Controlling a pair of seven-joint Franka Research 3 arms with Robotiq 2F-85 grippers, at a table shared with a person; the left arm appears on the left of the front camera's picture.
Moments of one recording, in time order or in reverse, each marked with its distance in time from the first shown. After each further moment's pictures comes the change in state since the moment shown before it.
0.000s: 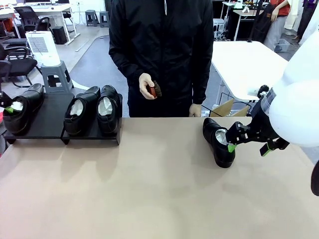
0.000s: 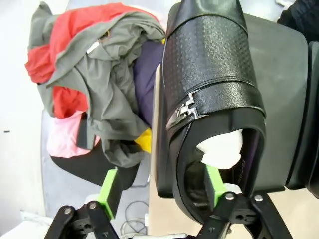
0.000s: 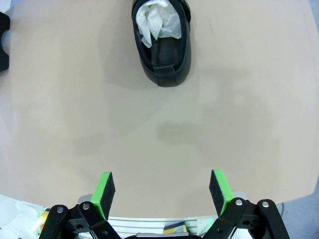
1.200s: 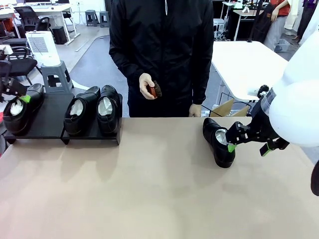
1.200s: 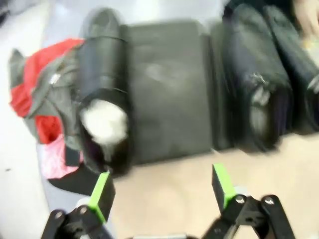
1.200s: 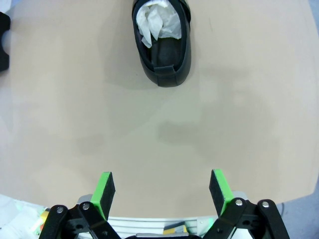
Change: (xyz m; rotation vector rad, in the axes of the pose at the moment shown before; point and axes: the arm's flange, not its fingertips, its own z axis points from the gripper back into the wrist) left arm -0.038 -0.104 0.097 -0.131 -0.045 -0.231; right arm 0.000 0.000 0.000 0.000 0.000 0.000
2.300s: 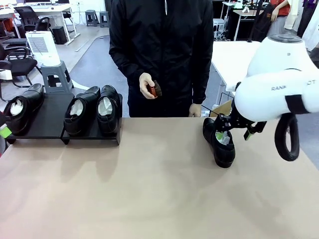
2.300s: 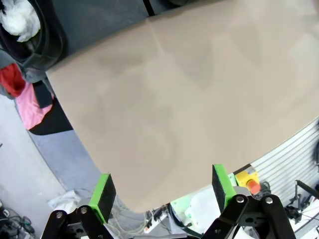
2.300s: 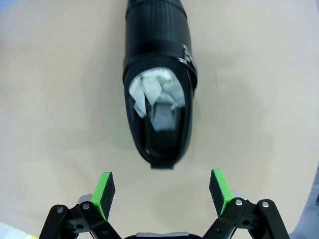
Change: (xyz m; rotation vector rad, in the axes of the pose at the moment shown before) left arm -0.068 -0.024 0.041 -0.114 0.420 -0.168; right arm 0.103 0.015 -0.066 -0.073 0.035 0.069
